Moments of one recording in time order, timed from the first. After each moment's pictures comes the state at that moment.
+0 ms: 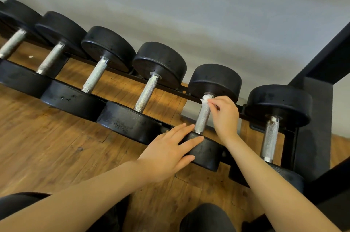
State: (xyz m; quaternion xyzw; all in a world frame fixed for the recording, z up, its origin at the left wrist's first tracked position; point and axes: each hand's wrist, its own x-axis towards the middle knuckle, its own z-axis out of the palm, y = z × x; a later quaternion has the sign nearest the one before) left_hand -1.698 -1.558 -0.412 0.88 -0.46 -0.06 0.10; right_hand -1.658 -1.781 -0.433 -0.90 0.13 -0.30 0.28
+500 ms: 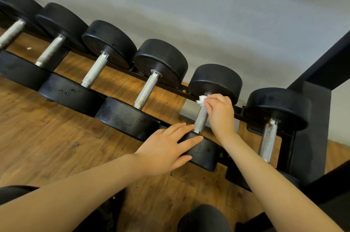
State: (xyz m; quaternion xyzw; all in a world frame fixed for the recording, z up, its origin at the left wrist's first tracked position) left_hand -1.690 -1.554 -0.420 0.86 -0.50 0.06 0.09; right_hand -1.658 -1.777 -0.419 -0.96 0.05 -0.22 0.14
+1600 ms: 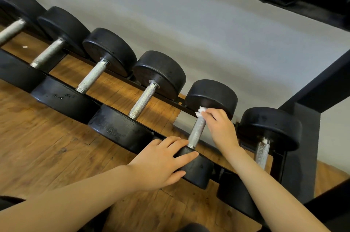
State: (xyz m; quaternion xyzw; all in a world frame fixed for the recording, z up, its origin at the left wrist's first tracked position) left_hand -1.688 -1.559 -0.419 0.85 -0.51 0.11 0.06; right_hand -1.654 -1.810 -0.417 -0.98 -0.08 -0.18 0.01
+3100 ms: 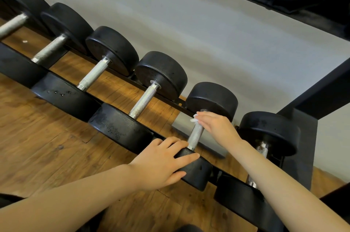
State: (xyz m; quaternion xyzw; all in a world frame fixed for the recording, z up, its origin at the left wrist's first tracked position) left_hand -1.688 -1.561 -0.416 0.86 -0.50 0.02 0.08; right_hand -1.632 -1.820 -0.401 -0.99 -0.15 -0.03 0.05
